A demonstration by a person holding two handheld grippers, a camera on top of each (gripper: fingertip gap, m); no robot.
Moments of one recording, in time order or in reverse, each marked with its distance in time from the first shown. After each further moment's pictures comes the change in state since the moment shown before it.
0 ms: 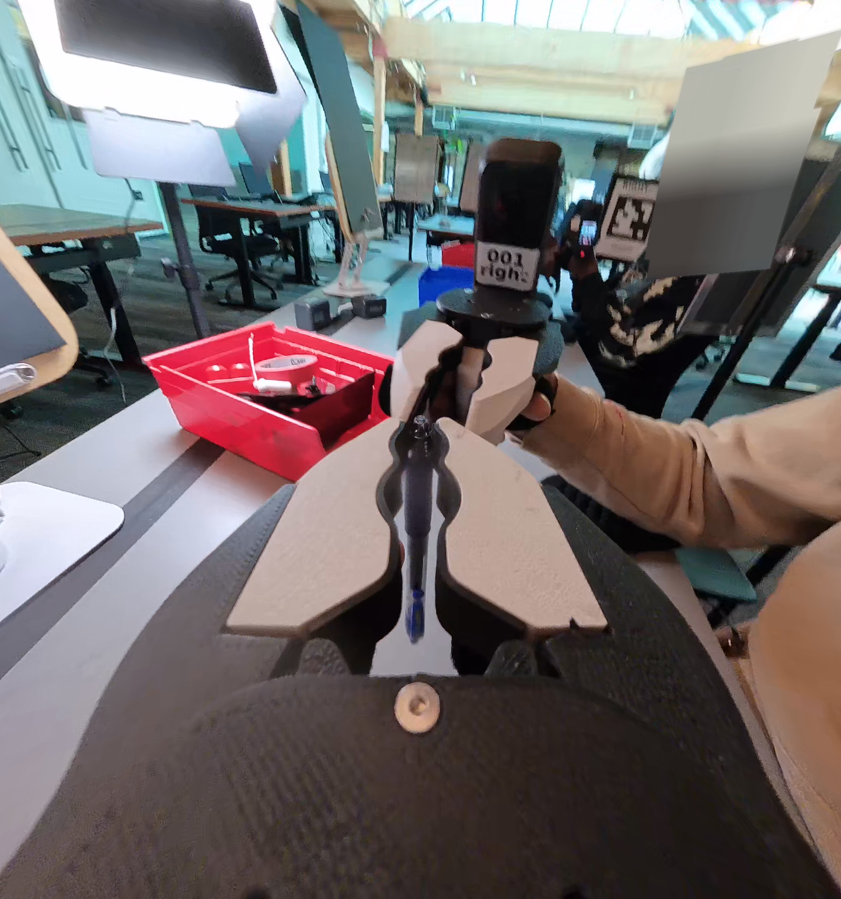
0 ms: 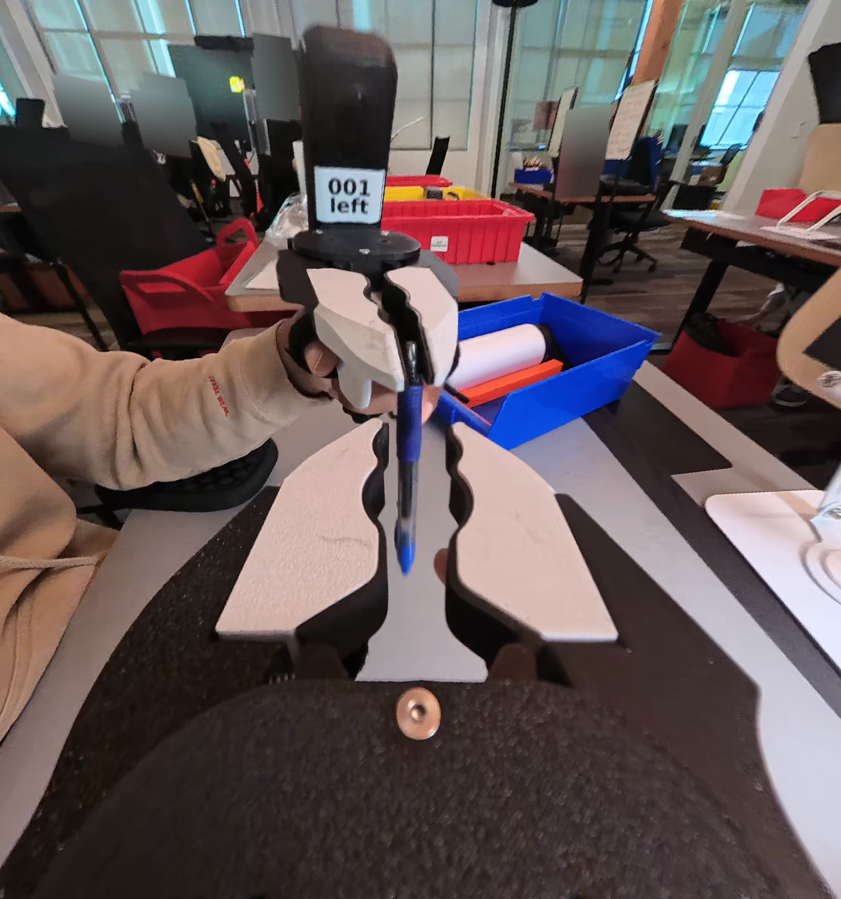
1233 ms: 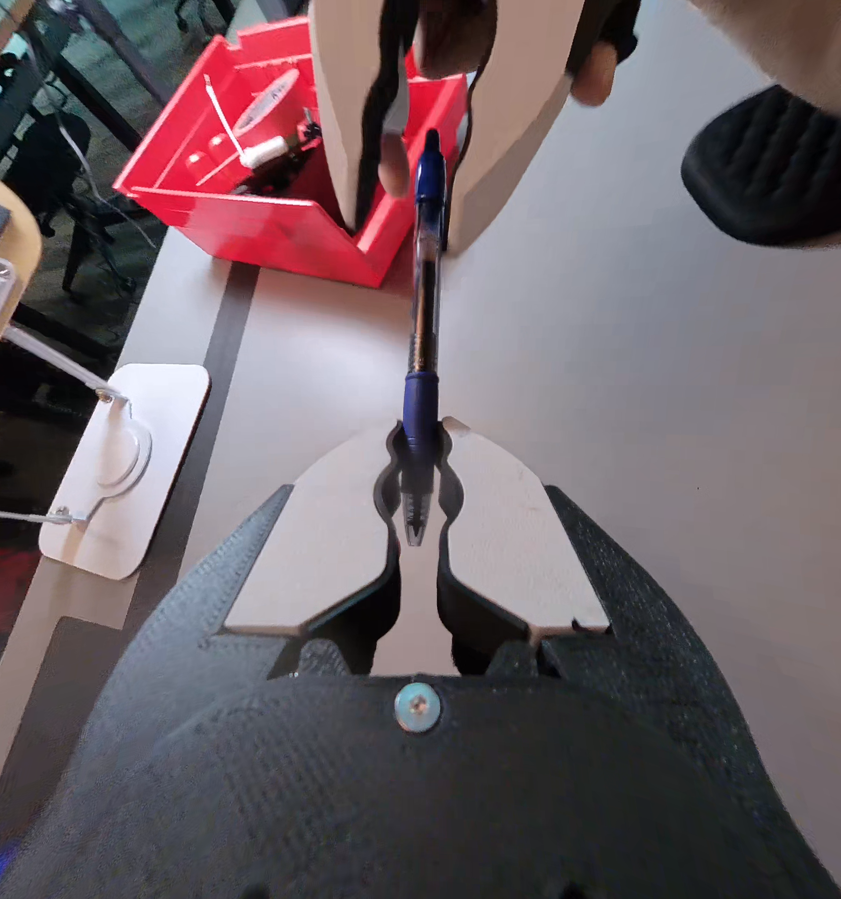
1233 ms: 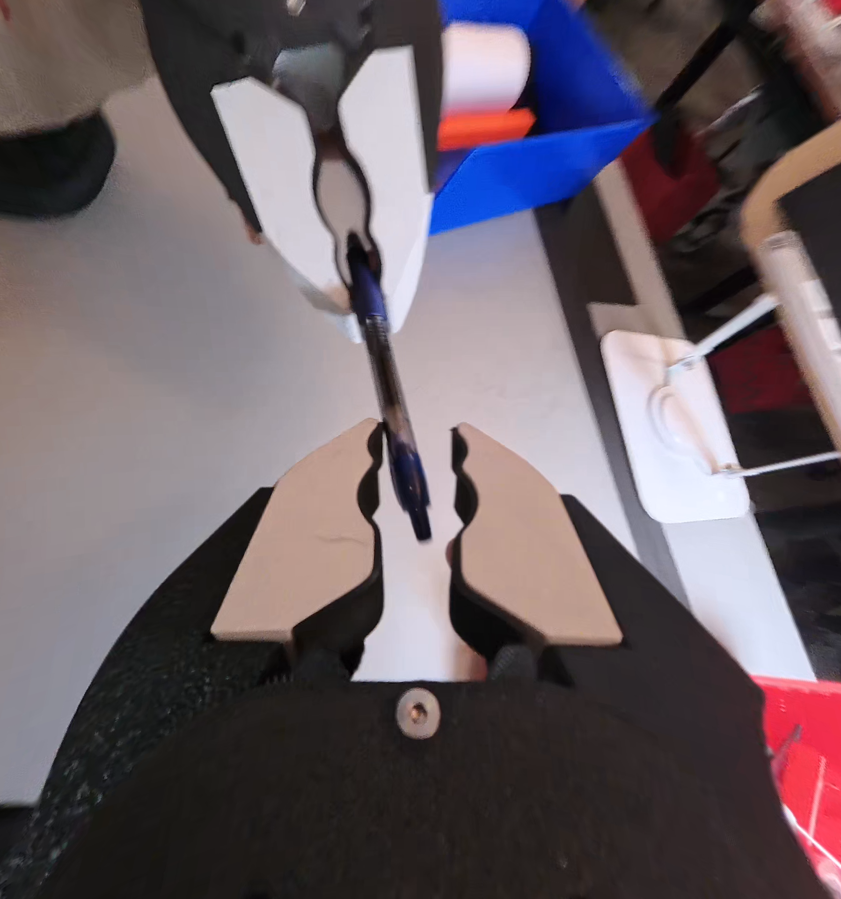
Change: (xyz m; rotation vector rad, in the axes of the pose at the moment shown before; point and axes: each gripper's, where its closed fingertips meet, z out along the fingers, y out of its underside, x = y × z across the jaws) left arm -0.019 0.101 0.003 -0.613 -0.113 0.410; right arm 0.023 0.070 -0.031 -0.556 0.161 -0.307
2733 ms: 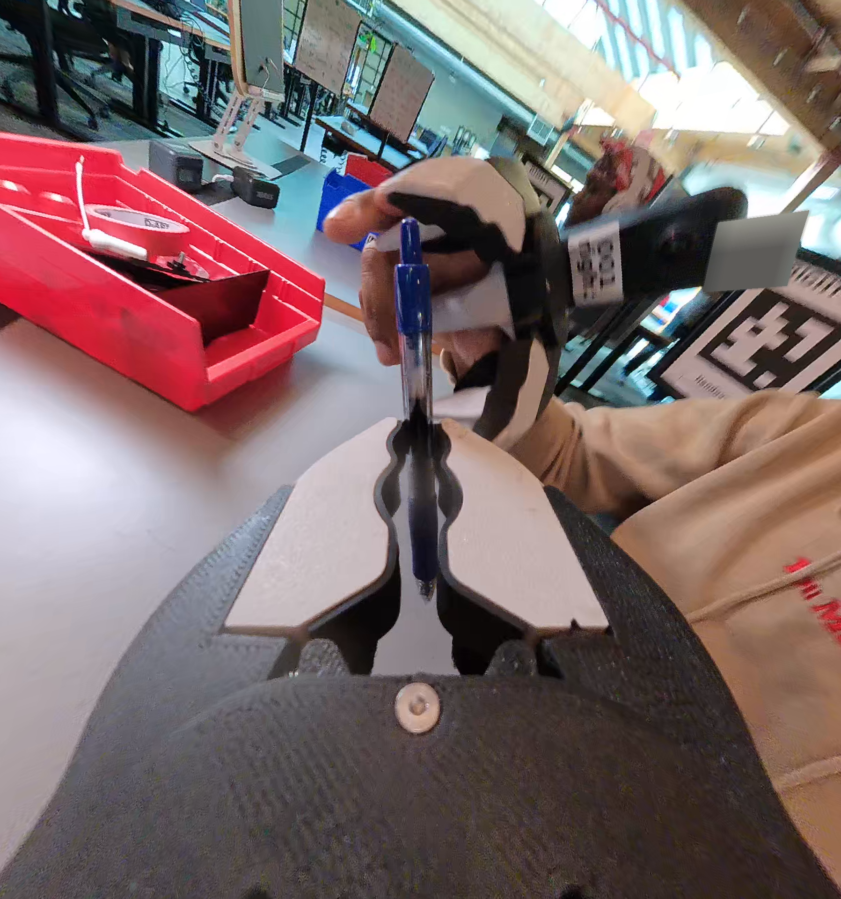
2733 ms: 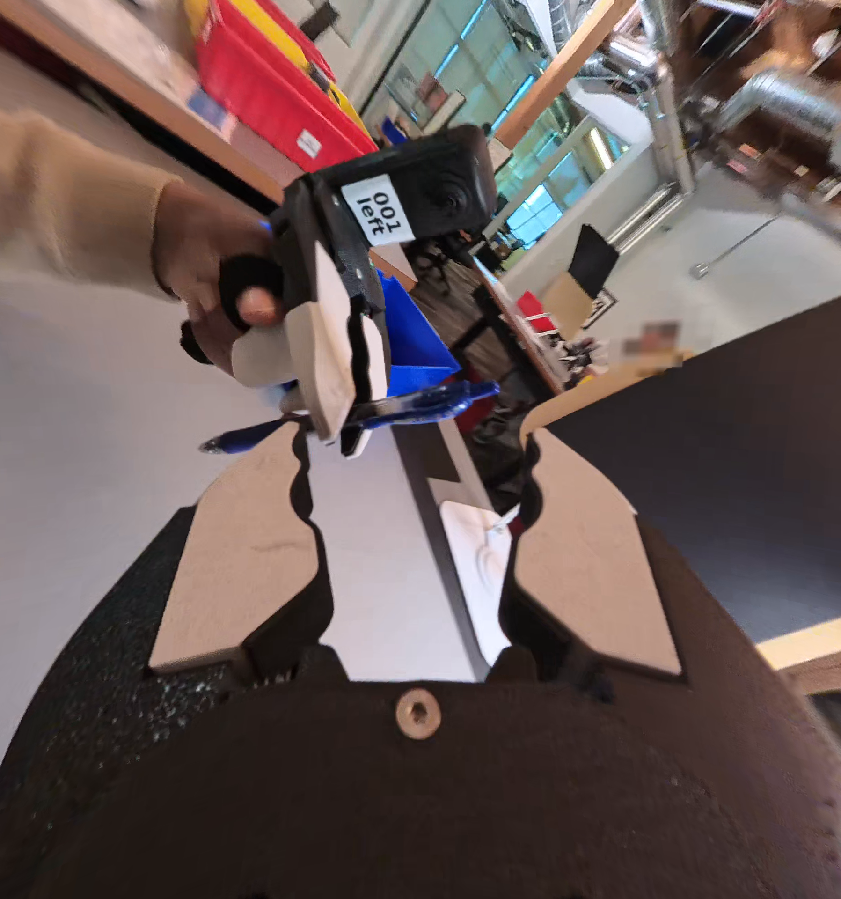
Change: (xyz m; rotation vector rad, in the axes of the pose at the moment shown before) left arm -0.003 -0.058 -0.033 0.506 0.464 -0.664; right arm 0.013 -0.078 -0.020 0.389 0.336 -0.284
